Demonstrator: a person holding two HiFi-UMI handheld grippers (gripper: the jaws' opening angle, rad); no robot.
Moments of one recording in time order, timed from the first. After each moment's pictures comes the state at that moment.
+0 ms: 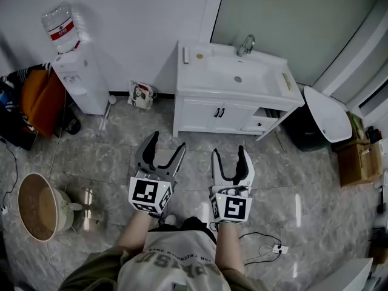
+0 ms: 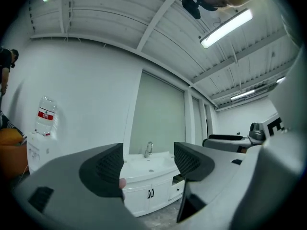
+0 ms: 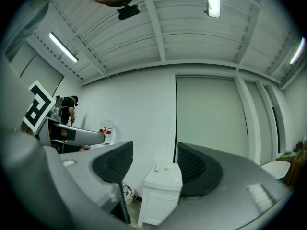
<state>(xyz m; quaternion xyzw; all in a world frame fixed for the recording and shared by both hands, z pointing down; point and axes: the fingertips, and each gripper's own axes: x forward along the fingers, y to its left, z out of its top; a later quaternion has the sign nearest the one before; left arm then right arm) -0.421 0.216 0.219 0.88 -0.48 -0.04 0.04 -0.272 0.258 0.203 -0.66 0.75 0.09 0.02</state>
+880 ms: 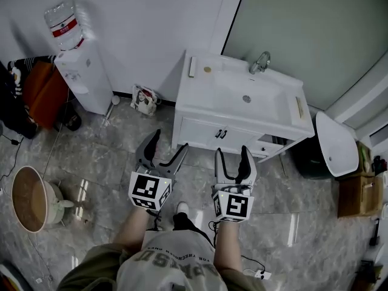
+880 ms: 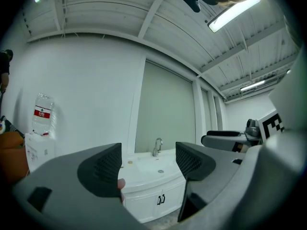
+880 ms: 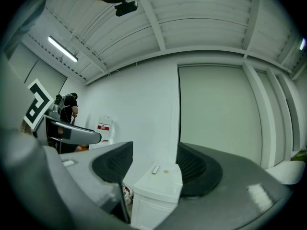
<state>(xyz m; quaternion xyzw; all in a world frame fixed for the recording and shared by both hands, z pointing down) -0.357 0.064 0.235 0.86 -0.51 -0.01 0.05 -0.198 0.087 0.218 -0.62 0.78 0.07 0.01</state>
